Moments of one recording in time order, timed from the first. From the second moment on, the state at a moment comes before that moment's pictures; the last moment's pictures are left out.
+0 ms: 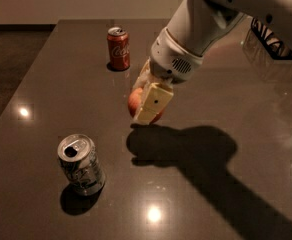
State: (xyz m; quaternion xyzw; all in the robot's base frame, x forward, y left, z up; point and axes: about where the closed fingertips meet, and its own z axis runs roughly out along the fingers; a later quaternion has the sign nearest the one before) arm 0.469 0.003 0.918 -0.70 0.67 0.20 0.17
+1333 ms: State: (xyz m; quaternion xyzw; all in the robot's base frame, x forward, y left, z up) arm 0.386 0.079 0.868 -0.78 0.57 0.19 0.20
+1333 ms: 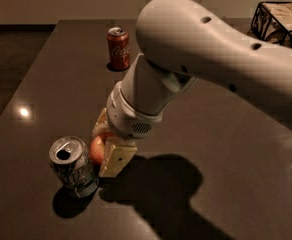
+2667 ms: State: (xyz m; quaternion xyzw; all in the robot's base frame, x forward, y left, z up) arm 0.400 0.080 0.851 -0.78 0.57 0.18 0.19
